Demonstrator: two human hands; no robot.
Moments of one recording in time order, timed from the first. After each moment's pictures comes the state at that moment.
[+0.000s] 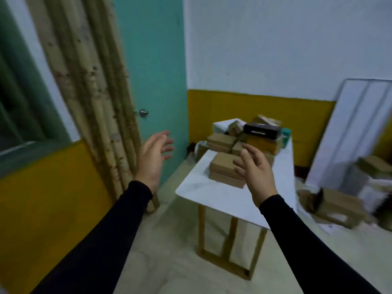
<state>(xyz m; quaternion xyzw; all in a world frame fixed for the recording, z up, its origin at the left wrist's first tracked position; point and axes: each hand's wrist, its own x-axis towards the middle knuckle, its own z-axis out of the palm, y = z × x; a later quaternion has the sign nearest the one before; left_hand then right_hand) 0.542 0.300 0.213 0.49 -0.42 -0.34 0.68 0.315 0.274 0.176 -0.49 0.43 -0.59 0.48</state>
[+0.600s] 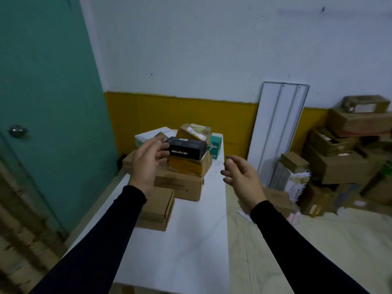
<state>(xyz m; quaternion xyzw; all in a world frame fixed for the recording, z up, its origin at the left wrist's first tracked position) 0.284 -0.009 0.187 0.42 -0.48 -0.46 0.62 0.068 0.047 0.164 -0.46 0.54 -0.59 0.38</state>
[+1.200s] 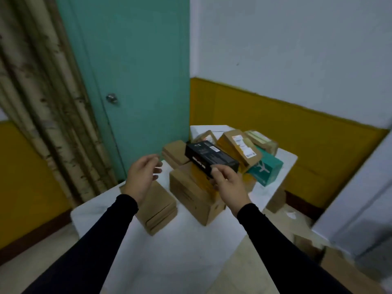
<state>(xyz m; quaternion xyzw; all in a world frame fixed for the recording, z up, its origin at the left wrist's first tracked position) 0.188 -0.117 0.124 0.65 -0.29 -0.27 0.65 -0.019 -0.206 0.112 -0.66 0.44 -0.36 0.49</state>
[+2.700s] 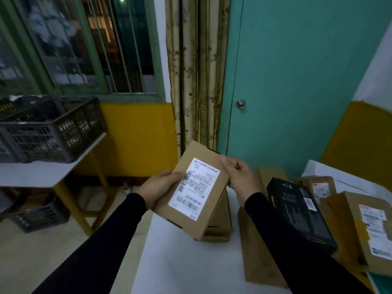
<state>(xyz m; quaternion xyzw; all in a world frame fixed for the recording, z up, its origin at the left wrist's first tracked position) 0.169 -0.068 0.149 0.77 -0.03 -0.23 0.59 0.139 -0.286 0.119 -0.67 0.15 -0.13 0.72</state>
